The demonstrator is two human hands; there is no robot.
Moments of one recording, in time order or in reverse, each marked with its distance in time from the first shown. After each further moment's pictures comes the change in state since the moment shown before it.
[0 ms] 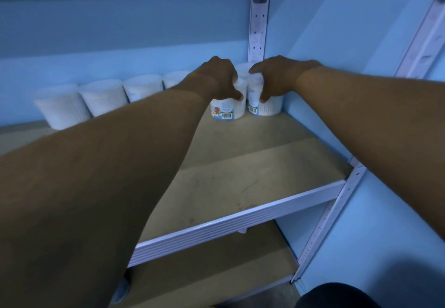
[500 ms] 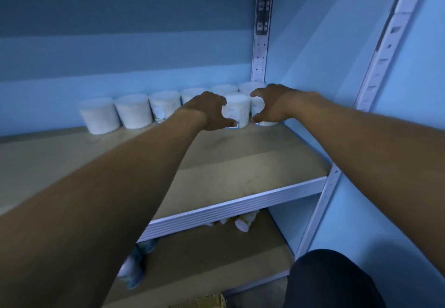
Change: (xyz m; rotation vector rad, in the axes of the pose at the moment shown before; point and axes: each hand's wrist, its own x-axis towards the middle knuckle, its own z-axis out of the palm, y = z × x) left_hand -0.091 -0.016 -0.022 0.057 -0.051 -0.019; right_hand -0.067 -0.021 -0.013 0.120 -0.007 -0.001
